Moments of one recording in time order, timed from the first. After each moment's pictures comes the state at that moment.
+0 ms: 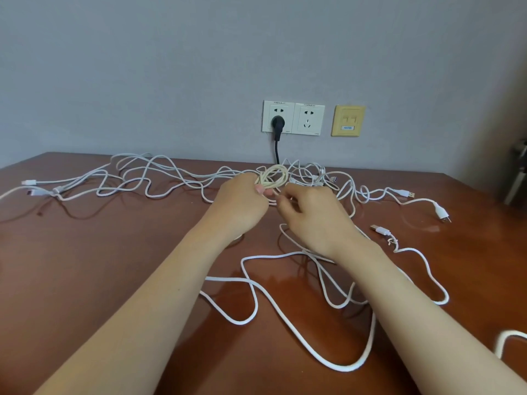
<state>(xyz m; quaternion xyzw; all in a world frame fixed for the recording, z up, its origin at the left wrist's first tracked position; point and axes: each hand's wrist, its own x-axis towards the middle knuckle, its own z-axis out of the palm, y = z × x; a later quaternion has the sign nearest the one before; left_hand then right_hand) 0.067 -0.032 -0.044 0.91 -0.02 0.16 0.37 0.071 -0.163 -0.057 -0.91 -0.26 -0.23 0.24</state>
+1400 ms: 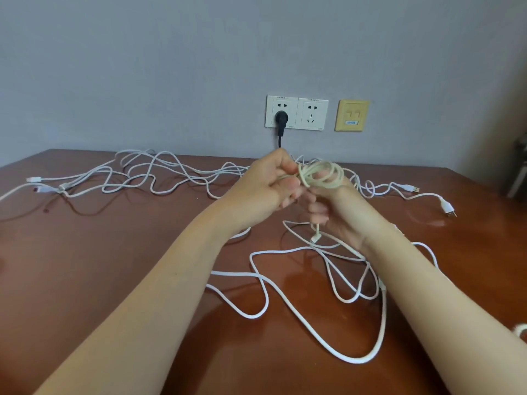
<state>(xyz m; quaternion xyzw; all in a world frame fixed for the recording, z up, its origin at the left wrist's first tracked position) 0.050 -0.033 -0.035 0.75 -0.24 0.05 0.62 0.073 -0.174 -0.050 -0.63 -0.18 0.08 0.75</state>
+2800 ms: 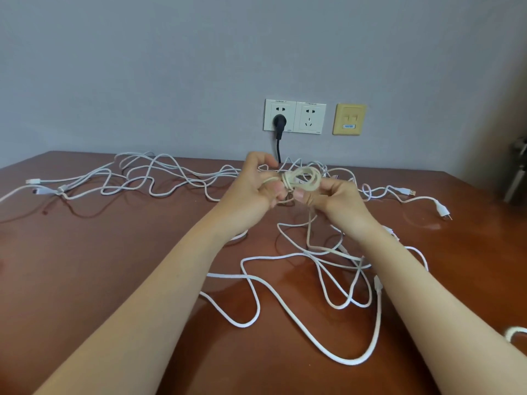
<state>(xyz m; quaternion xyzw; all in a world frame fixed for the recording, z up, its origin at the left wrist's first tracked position) 0.065 -0.030 -0.050 0.75 -0.20 0.11 0.62 0.077 -0.183 -0.050 -0.78 -0.16 -0.09 0.60</state>
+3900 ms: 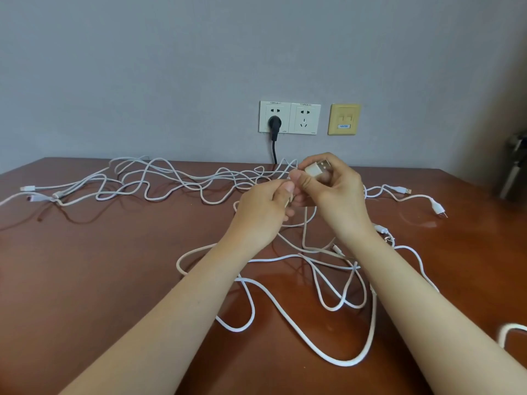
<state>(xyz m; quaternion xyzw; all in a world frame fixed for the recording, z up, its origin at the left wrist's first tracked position) 0.056 -0.057 -0.056 0.82 -0.14 0.16 0.54 0.067 -0.174 -0.045 -0.73 -0.17 -0.22 0.63</state>
